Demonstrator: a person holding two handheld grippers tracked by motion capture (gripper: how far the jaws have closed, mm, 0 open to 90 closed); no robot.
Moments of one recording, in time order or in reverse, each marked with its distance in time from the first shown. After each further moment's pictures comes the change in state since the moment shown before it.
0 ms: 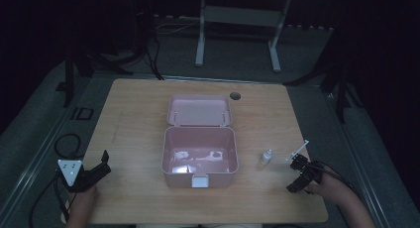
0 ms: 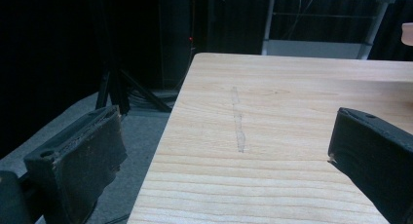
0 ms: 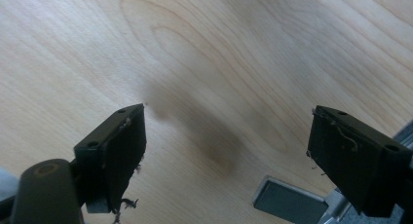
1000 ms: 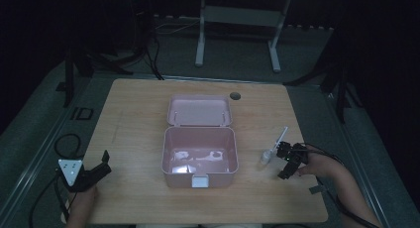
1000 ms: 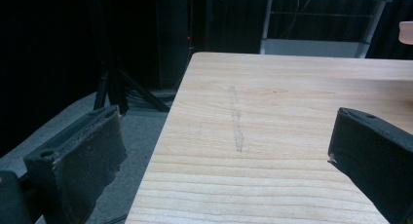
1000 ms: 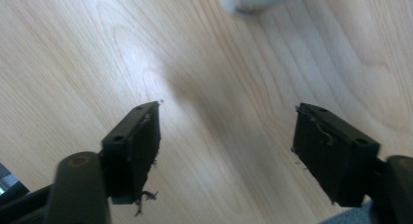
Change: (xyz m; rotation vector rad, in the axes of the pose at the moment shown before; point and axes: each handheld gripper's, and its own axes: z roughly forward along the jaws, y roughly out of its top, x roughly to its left) left arm 0.000 0.000 0.001 0.001 -0.007 0.004; right arm 0.000 0.063 -0.011 0.046 0.031 -0.303
